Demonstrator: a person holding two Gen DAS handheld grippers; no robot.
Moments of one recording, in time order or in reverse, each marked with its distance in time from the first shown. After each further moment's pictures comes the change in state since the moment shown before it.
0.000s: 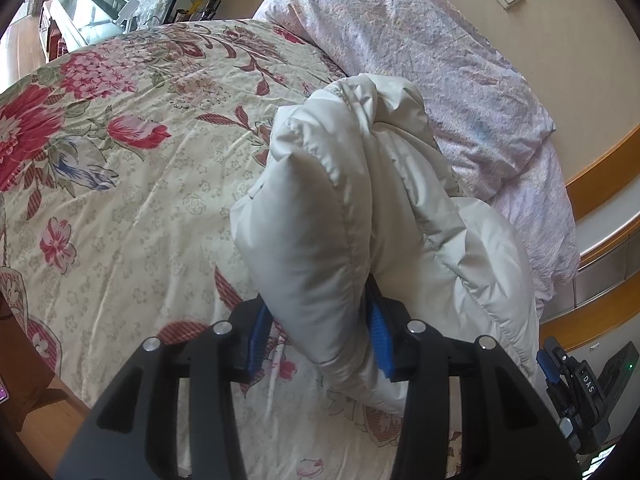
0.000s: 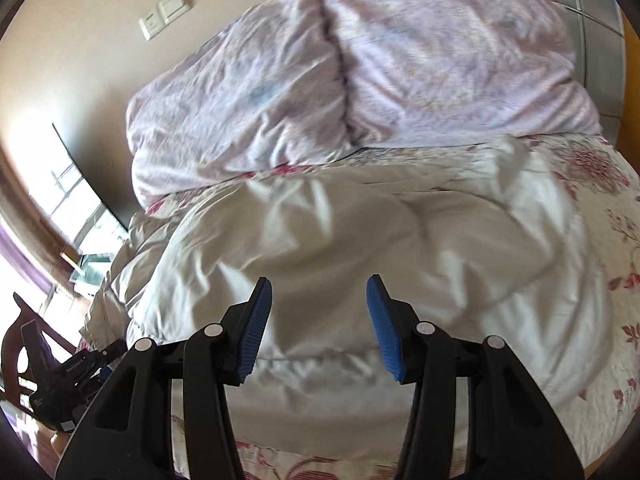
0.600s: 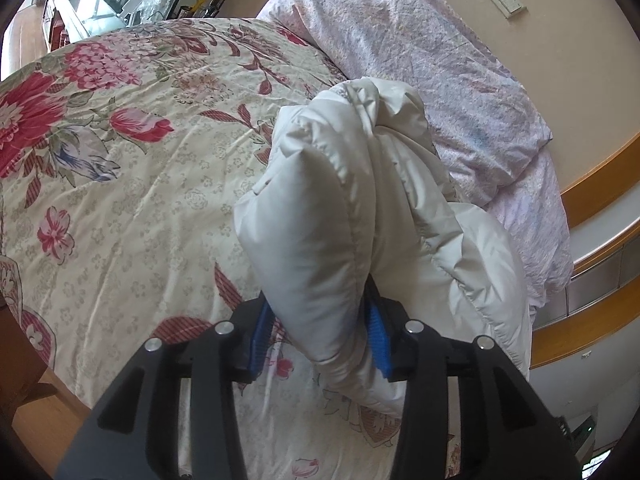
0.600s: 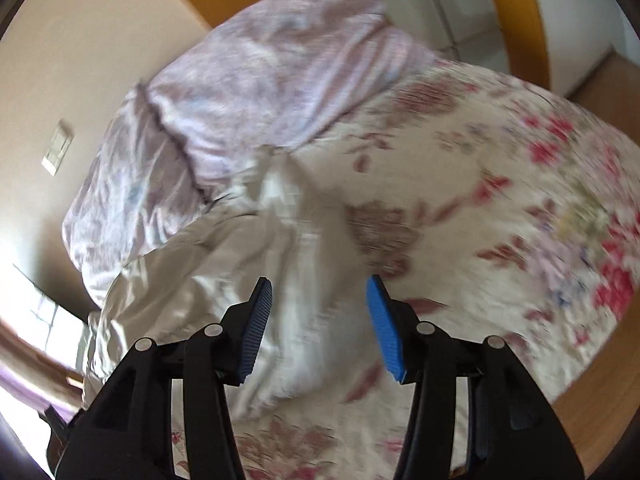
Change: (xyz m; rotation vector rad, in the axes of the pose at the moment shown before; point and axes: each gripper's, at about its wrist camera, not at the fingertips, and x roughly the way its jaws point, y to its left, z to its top) left arm -0.004 0.001 -0.004 -0.036 -0.013 -0.020; right arm -0.065 -0.170 -0.043 0.408 -0.112 -0.135
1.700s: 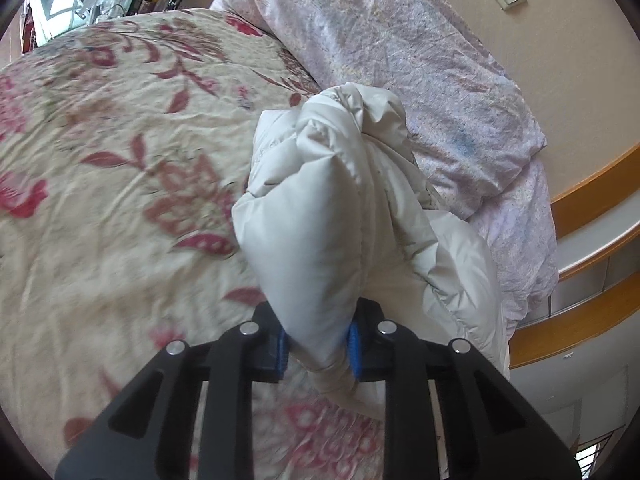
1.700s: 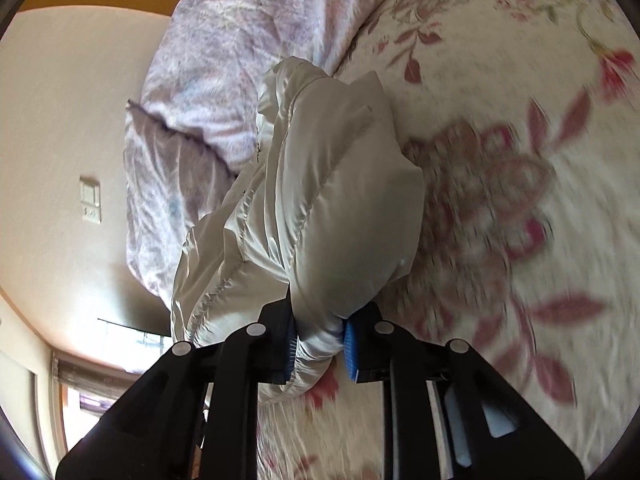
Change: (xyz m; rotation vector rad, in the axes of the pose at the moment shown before) left arm 0.048 -0.035 0.047 -0.006 0.042 -0.076; right arm 0.091 -0.030 -0.008 0.347 0.223 0.322
